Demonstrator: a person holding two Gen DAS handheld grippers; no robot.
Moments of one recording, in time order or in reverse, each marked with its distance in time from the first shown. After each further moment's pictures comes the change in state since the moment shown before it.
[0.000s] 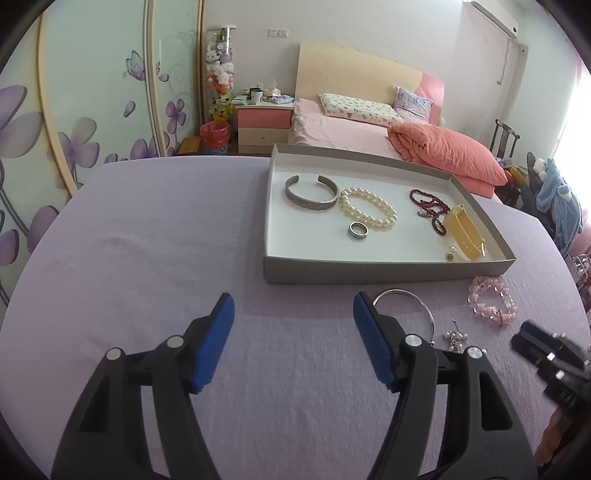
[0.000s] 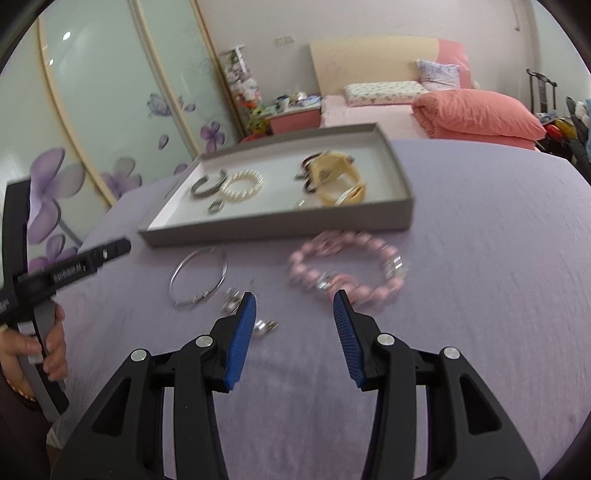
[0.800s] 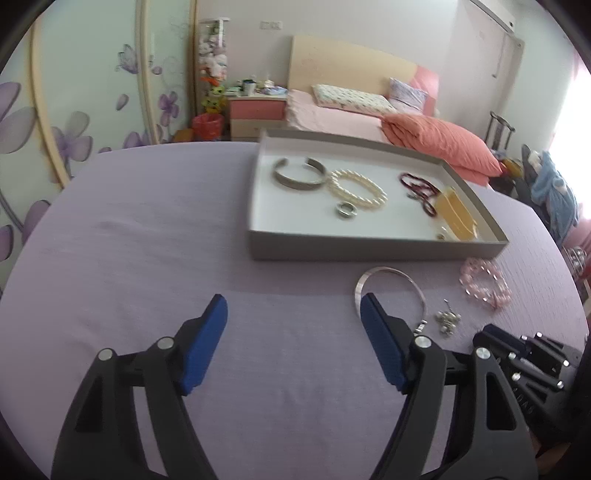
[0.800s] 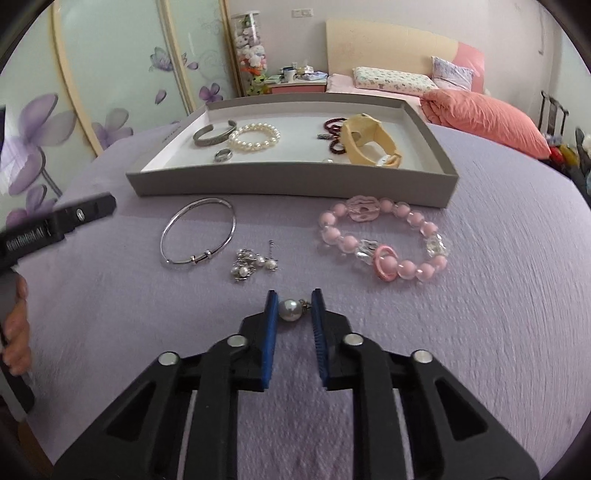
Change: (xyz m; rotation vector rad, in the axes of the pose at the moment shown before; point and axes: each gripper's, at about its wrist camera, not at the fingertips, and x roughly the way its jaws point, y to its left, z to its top) left arm 0.007 -0.017 -0.013 0.027 0.045 -0.032; right arm 0.017 0.015 -0.009 -0.066 0.079 -0.087
